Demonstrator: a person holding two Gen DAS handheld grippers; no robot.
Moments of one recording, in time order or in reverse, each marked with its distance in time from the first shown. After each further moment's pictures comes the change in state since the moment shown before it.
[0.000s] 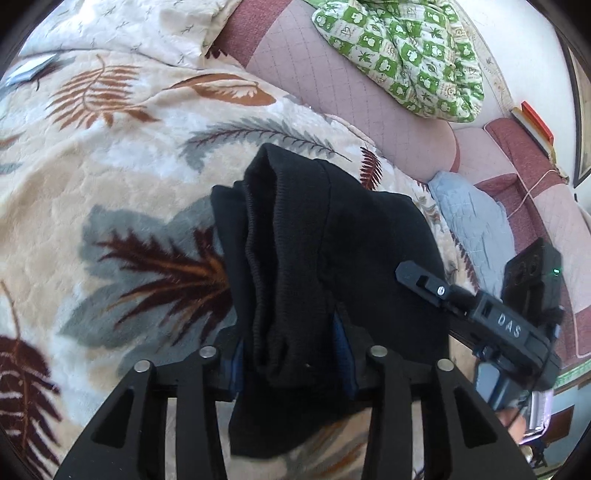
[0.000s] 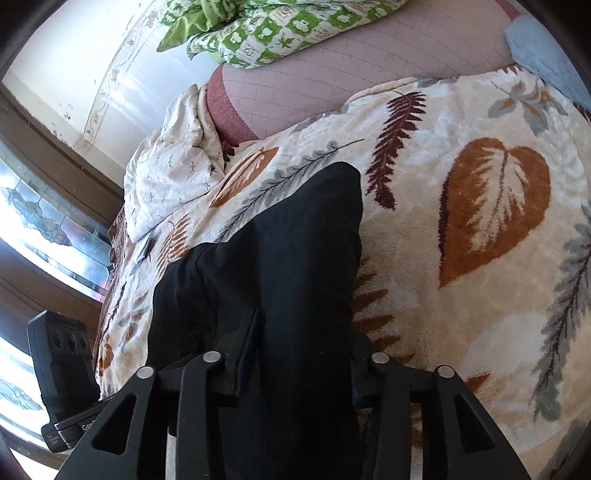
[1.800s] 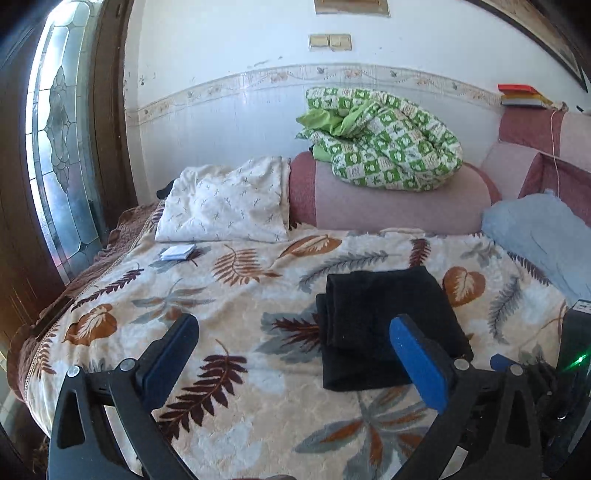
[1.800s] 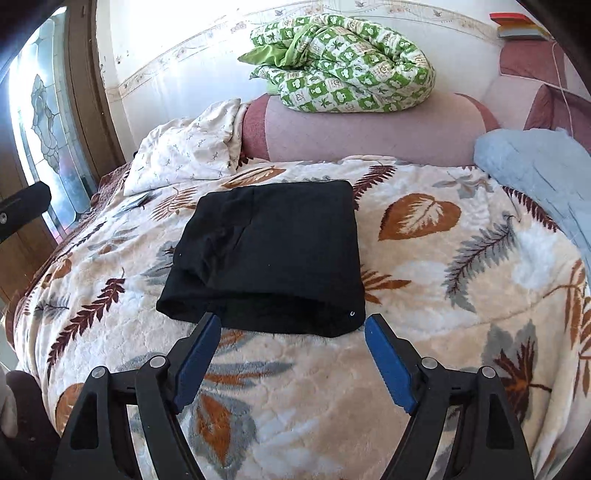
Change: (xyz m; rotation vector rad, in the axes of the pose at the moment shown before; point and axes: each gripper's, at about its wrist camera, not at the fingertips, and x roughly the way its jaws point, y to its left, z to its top) left arm -0.136 -0.112 -0.115 0.330 -0.573 0.581; right arm -0.080 0.047 -0.149 -0.370 -0.257 -0.291
